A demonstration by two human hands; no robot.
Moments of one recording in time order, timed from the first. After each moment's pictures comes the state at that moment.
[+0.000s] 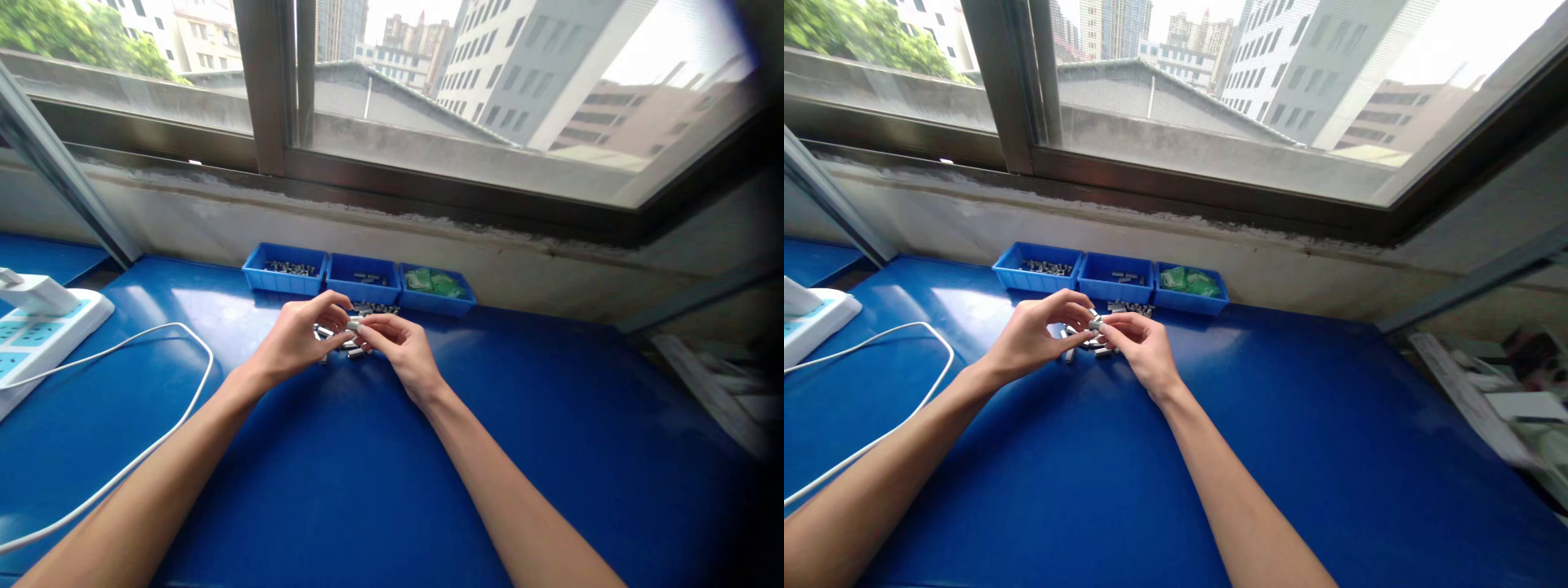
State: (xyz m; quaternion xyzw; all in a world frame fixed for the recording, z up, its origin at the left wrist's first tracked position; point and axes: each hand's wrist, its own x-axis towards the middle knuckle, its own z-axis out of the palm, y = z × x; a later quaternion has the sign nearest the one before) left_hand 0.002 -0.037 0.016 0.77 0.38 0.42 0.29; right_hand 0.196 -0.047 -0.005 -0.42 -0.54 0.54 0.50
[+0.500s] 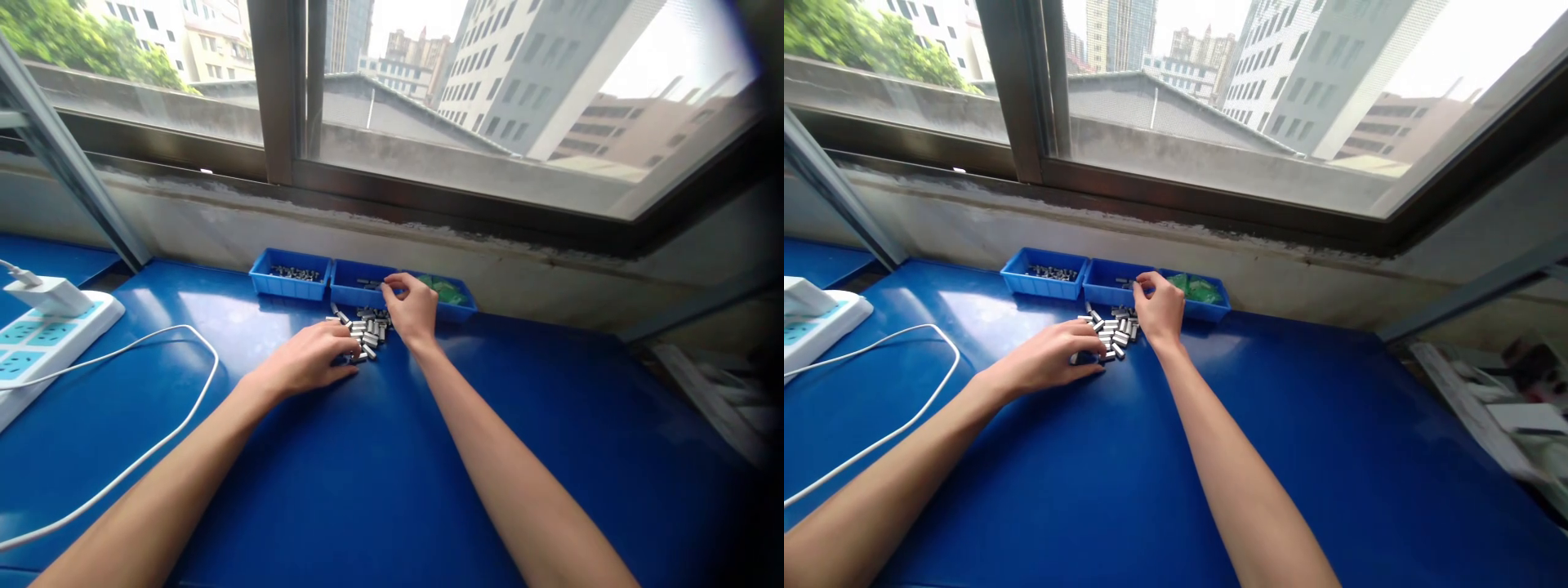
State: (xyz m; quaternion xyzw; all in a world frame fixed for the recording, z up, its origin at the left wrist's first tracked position) left_hand 0.001 -0.038 0.007 0.92 0.31 0.19 0.11; right_hand 0.205 0.030 0.006 -0.59 -0.65 0.07 0.48
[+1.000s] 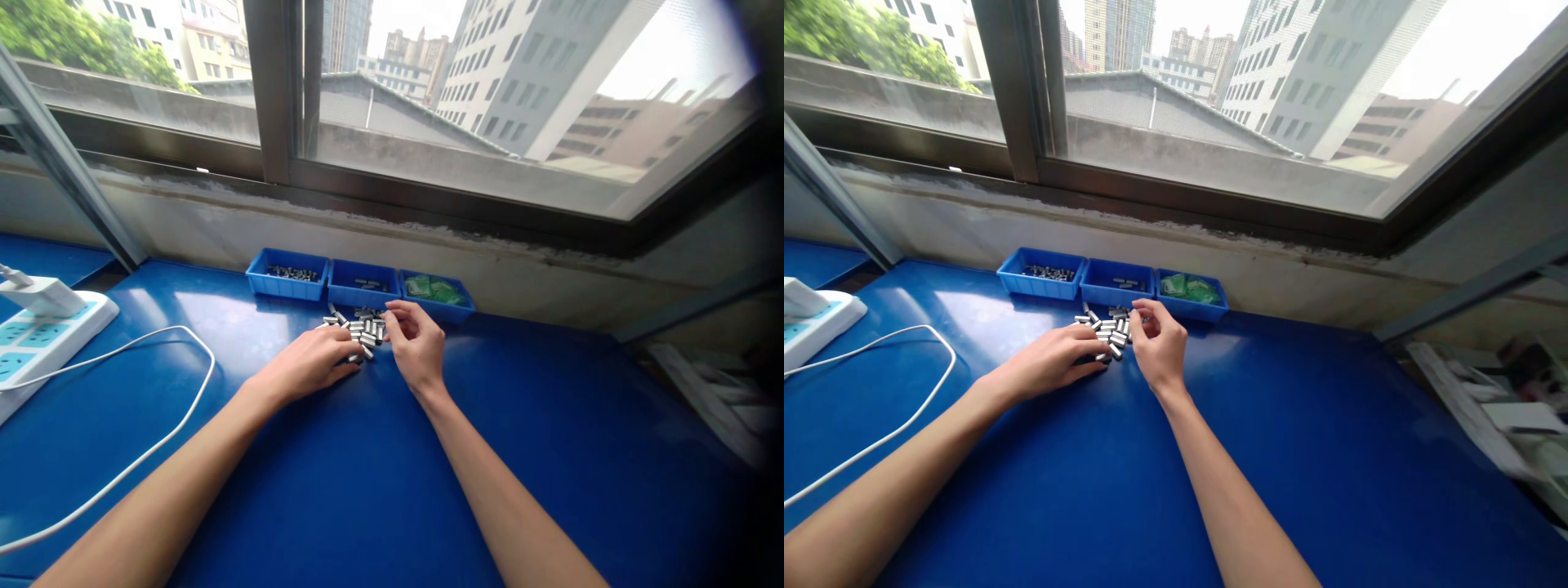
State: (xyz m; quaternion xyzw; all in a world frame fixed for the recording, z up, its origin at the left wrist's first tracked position) left_hand 0.008 -0.040 -0.001 0.92 0.33 0.19 0.10; right_hand 0.206 -0.033 -0.003 -0.54 -0.61 0.21 0.54
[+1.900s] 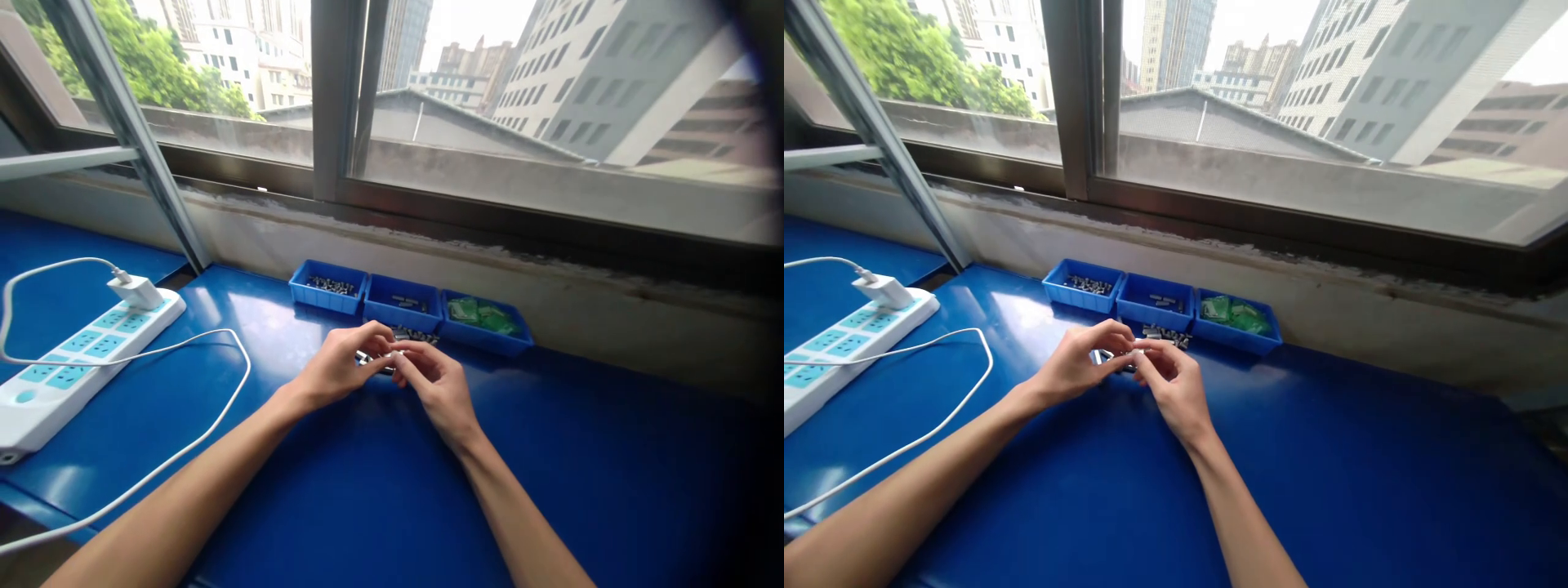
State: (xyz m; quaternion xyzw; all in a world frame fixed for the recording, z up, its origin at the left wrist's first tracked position) left_hand 0.015 -0.038 0.003 0.75 0.37 0.45 0.31; right_hand 0.196 -0.045 -0.004 -0.42 -0.60 0.49 0.48
